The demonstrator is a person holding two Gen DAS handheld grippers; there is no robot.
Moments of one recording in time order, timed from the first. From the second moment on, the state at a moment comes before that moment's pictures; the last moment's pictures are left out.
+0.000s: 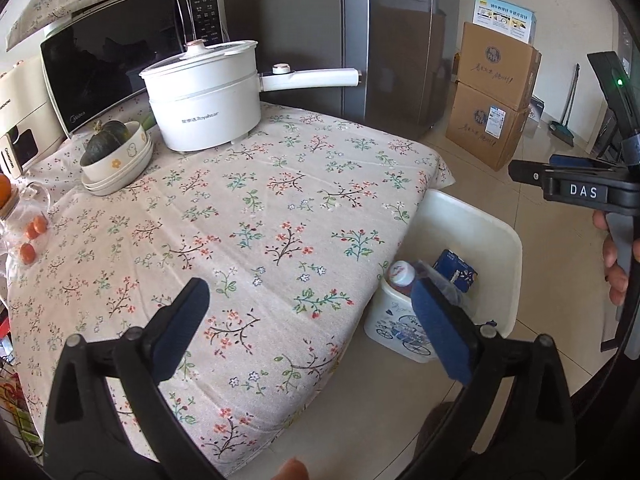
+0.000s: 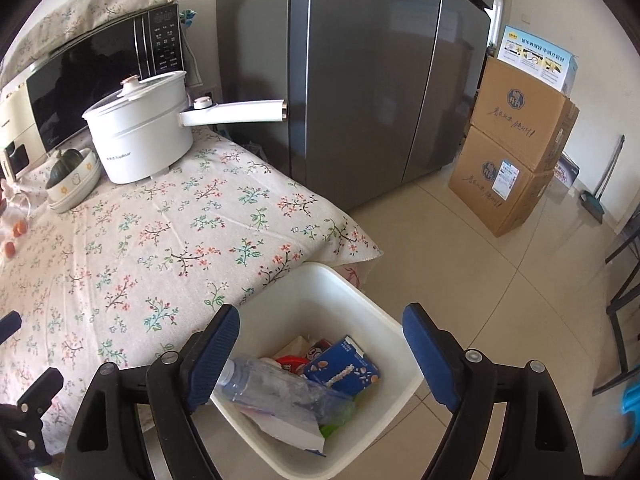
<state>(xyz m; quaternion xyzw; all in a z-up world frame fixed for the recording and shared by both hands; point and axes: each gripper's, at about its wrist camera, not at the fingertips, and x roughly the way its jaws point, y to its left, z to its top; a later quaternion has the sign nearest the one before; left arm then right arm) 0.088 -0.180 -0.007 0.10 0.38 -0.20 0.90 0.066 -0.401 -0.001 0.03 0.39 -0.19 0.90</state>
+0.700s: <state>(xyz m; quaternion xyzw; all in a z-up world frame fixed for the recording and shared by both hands) 0.000 -0.085 0.033 0.02 0.34 -0.07 0.94 -0.020 -0.266 0.024 0.02 0.34 -0.10 0.93</state>
